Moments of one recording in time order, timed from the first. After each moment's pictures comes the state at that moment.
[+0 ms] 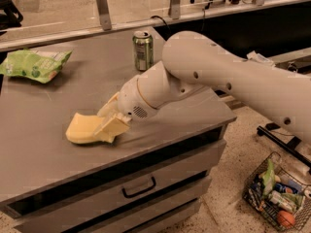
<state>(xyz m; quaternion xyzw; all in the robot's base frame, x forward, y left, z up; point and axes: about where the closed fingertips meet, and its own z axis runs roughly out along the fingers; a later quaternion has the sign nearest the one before) 0.486 0.118 0.849 -0.64 0.64 0.28 0.32</state>
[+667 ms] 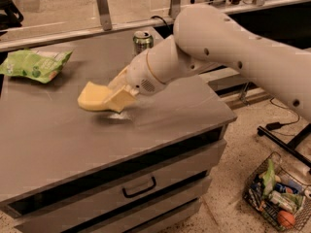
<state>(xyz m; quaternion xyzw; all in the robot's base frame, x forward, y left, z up) 0.538 0.095 0.888 -0.62 0.66 0.23 0.36</state>
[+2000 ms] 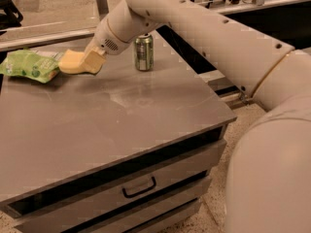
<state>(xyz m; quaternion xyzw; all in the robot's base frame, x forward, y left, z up) 0.668 0.171 0.918 -0.64 0.65 0.19 0.37</state>
